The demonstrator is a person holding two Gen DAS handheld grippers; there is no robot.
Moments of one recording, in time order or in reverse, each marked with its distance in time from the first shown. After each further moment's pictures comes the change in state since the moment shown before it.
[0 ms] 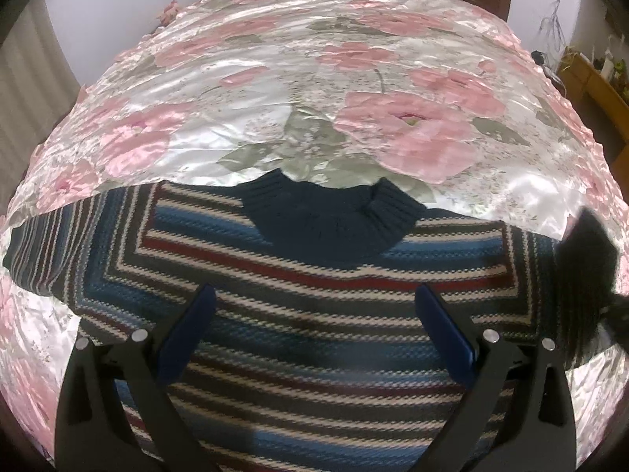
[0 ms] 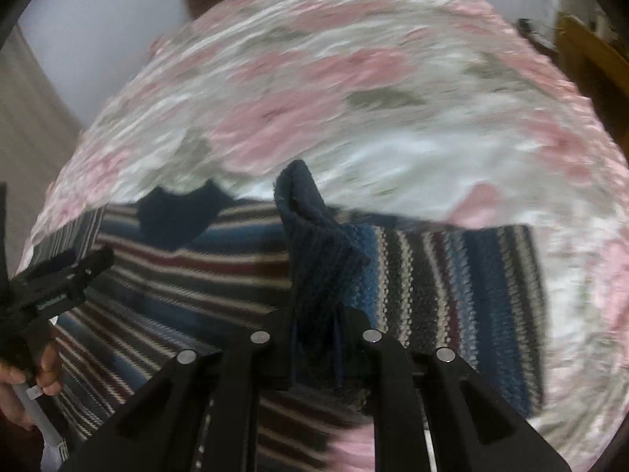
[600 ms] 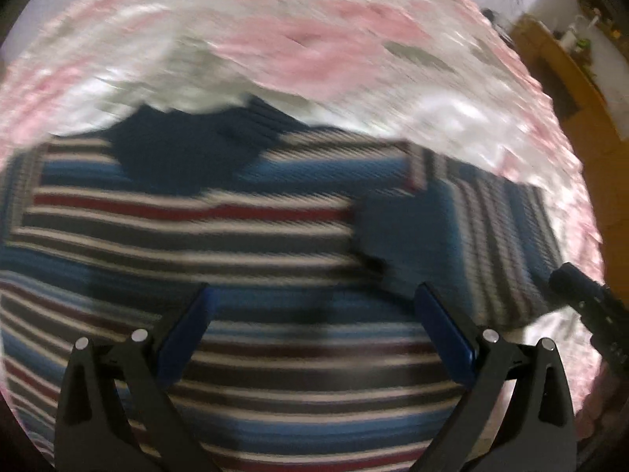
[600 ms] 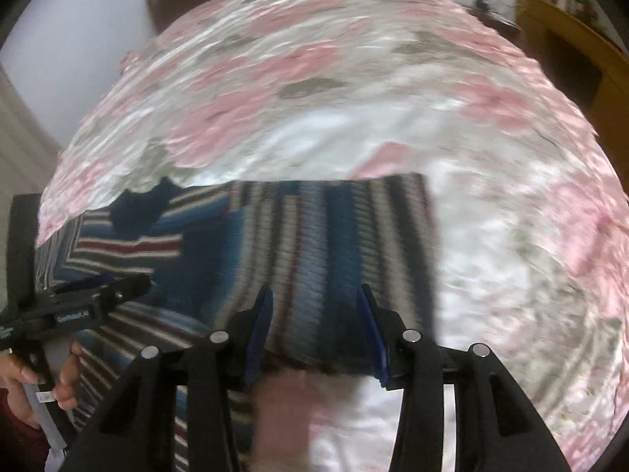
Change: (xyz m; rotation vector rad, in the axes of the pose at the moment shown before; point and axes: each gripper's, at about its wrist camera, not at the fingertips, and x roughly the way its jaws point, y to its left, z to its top) left arm 0.033 -0.098 -0.033 0.054 0.252 -0.310; right arm -0.053 -0.092 -0.045 0.123 -0.025 -0.092
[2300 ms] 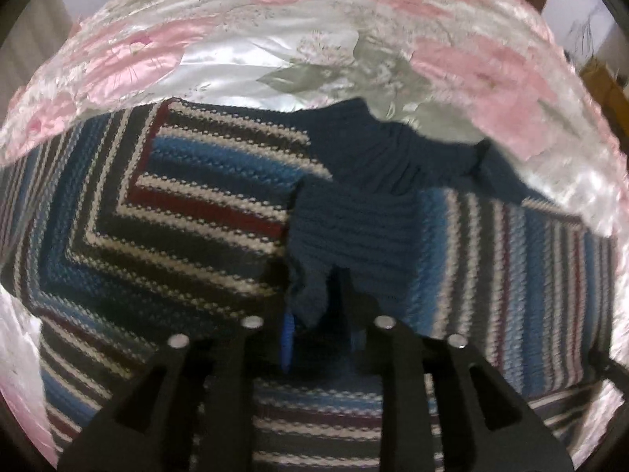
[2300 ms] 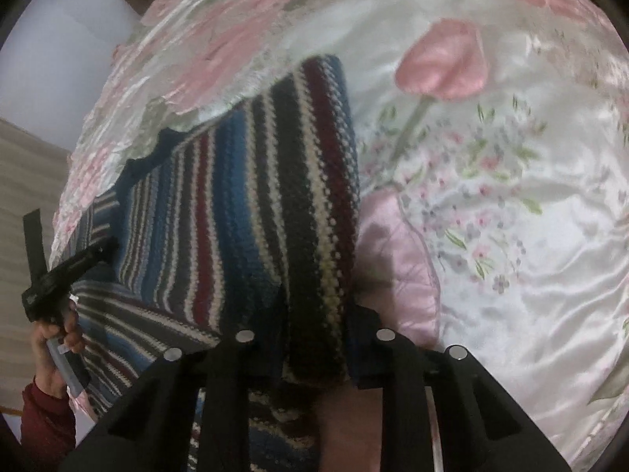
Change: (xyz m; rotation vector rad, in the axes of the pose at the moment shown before) left arm -0.014 0.184 0.016 -0.125 -0.099 0.276; right arm 0.092 0.028 -0.017 0.129 0.232 0.177
